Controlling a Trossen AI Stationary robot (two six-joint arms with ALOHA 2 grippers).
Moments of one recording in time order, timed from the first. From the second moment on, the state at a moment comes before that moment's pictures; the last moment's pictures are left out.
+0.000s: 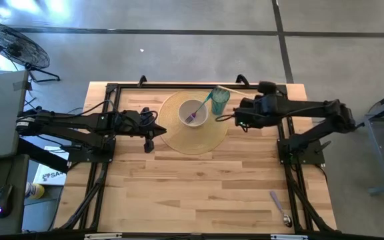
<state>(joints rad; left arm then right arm) 0.02 0.92 0.68 -0.24 -0.14 -0.12 -0.08 1.40 1.35 -1.56 0.88 0.18</state>
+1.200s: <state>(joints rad) 0.02 0.92 0.68 -0.25 -0.14 -0.12 -0.20 1.44 1.27 -0.79 1.02 -1.28</state>
